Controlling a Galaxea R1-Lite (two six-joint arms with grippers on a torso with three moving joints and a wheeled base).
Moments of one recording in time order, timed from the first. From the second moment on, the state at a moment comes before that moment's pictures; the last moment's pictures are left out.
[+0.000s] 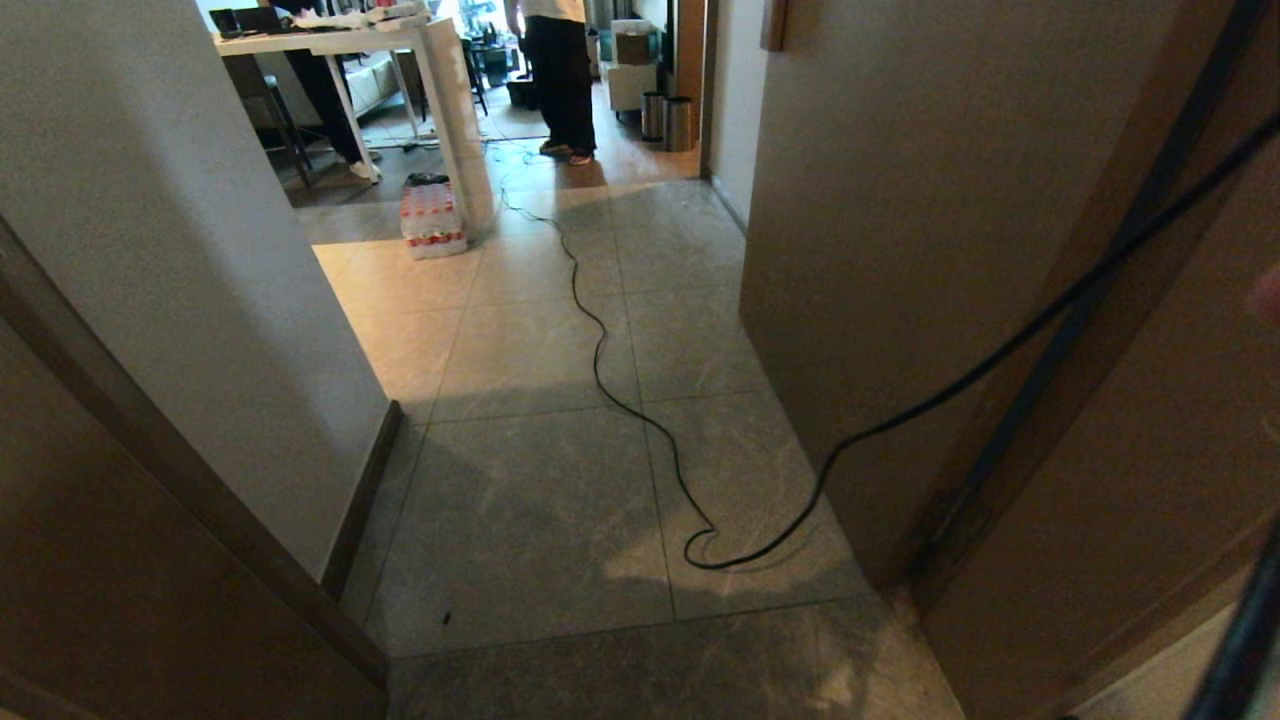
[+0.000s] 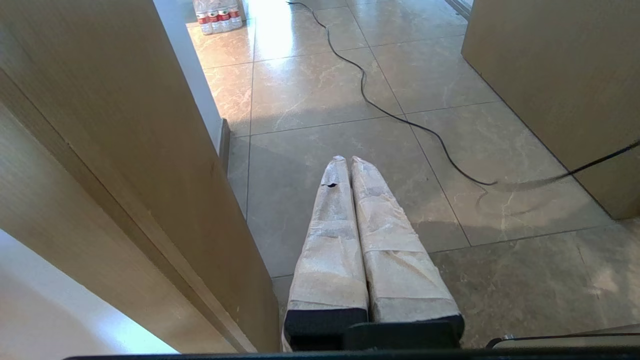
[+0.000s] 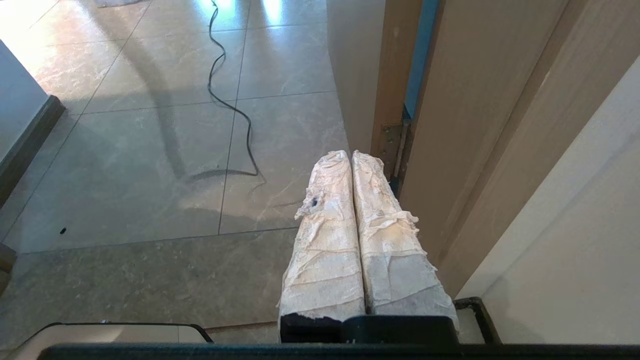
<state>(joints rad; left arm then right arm) 0.00 0.00 0.00 -0.02 0.00 0.04 0.00 0.00 0.00 0.00 -0.01 0.00</state>
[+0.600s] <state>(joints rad) 0.00 0.00 0.00 -0.02 0.00 0.04 0.00 0.00 0.00 0.00 -0.01 0.00</state>
